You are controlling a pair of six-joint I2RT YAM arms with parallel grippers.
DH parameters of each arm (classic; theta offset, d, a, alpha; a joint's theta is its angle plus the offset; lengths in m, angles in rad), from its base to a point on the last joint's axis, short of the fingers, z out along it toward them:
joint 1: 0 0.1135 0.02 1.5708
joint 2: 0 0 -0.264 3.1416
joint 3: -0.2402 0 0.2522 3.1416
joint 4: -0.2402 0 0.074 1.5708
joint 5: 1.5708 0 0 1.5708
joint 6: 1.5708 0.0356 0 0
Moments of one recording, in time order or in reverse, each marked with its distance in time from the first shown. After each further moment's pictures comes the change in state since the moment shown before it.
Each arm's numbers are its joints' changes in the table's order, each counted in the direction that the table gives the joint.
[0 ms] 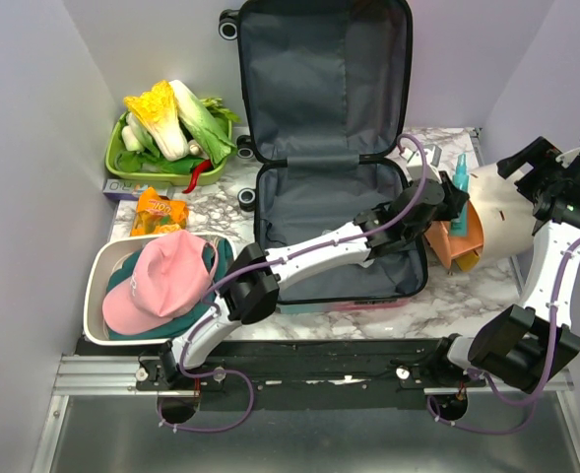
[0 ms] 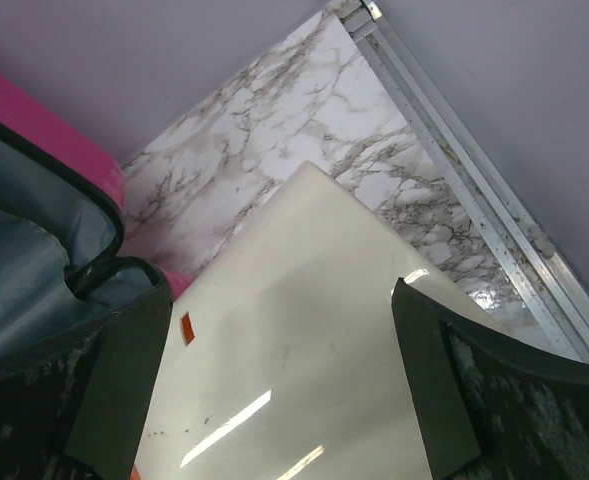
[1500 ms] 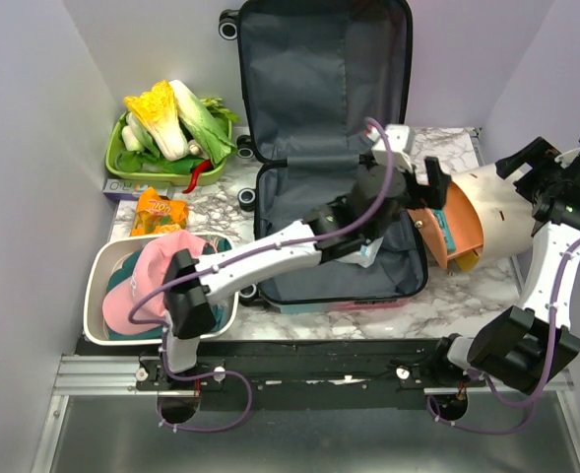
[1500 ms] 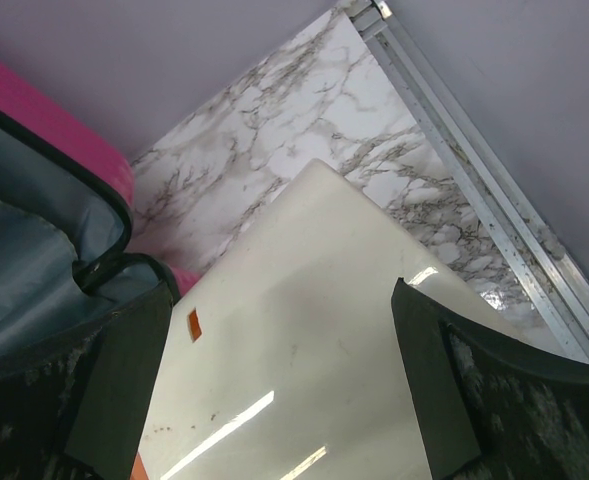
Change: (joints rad) left arm -0.037 0.391 0.323 -0.018 -0.146 0.283; right arm 0.000 0.008 0.011 0.013 -0.017 0.006
